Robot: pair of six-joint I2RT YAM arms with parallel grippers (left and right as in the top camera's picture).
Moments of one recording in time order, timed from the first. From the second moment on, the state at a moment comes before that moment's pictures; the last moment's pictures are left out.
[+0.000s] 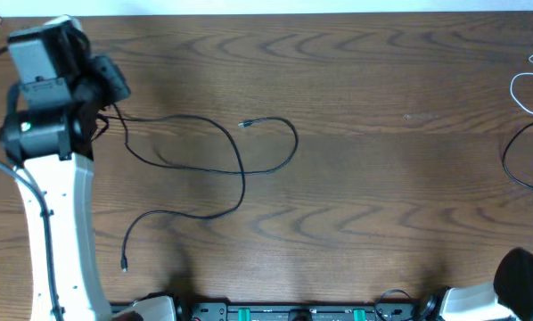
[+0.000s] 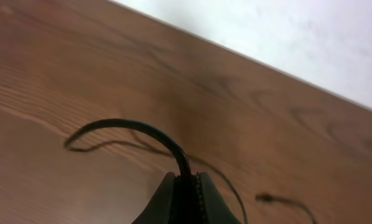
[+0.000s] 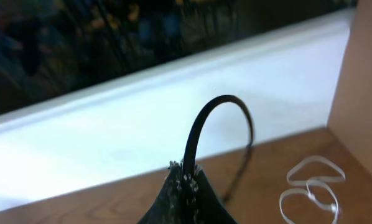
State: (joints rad) left arm 0.17 1.42 1.57 -0.88 0.04 -0.24; right arm -0.45 1.70 2.59 -1.18 -0.37 0.19
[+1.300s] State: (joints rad) left arm -0.09 1.55 1.57 -0.88 0.10 -0.25; right arm -0.88 1.89 2.59 -1.15 -0.15 0.19
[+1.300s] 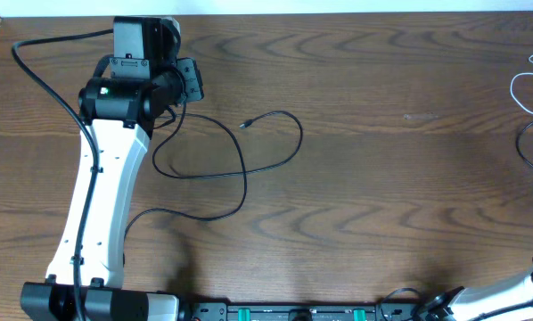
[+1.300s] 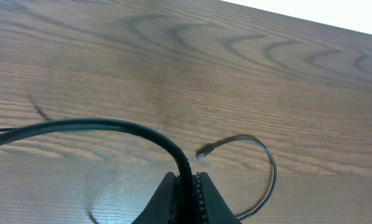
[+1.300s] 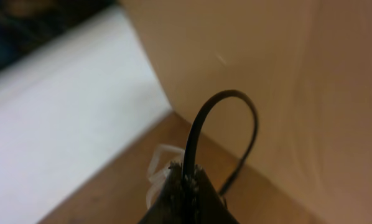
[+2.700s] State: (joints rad) left arm -0.13 1.55 1.57 -0.84 0.12 -0.25; right arm -0.76 2.29 2.58 -1.30 -0.60 0.08
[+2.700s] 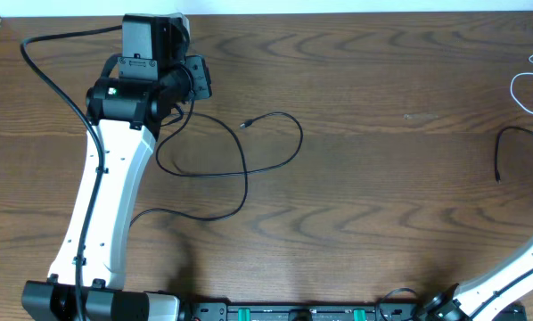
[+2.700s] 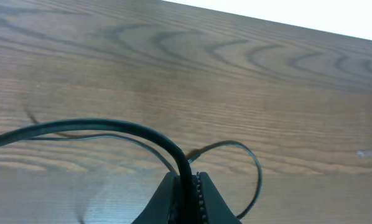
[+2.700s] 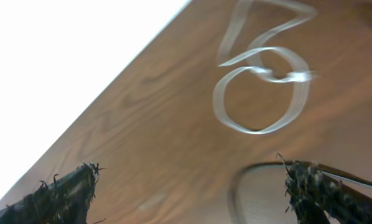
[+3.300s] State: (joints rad) left arm -0.38 1.57 1.57 -0.81 0.16 -0.28; right arm -0.35 2.25 2.58 -1.44 -0.59 -0.07
